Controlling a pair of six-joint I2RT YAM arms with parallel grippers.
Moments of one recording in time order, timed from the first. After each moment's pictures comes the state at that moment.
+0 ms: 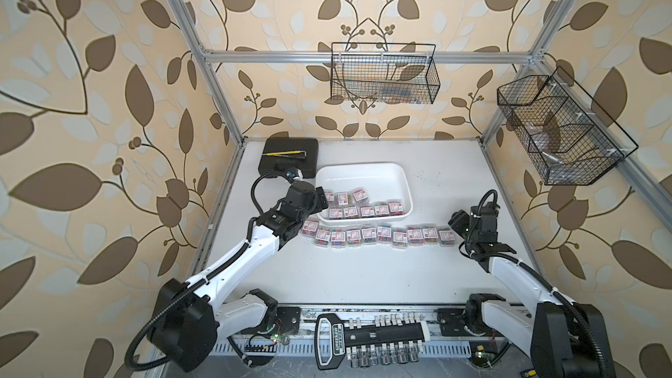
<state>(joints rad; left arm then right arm) -0.49 1.20 0.84 -0.30 -0.30 -0.64 -0.05 1.06 0.36 -0.01 0.20 0.71</state>
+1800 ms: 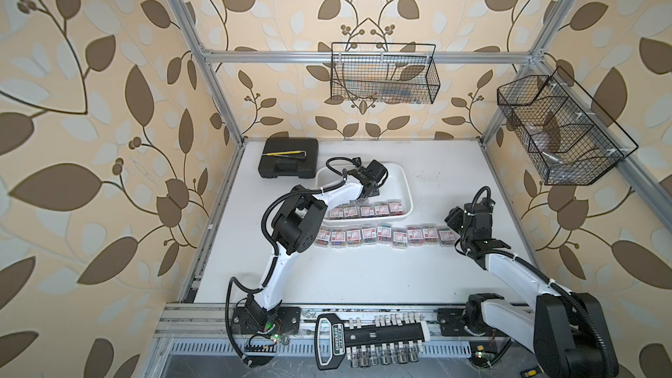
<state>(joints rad) -0.68 2.20 1.70 -0.57 -0.36 -0.81 0.02 1.10 0.38 0.04 0.28 0.69</state>
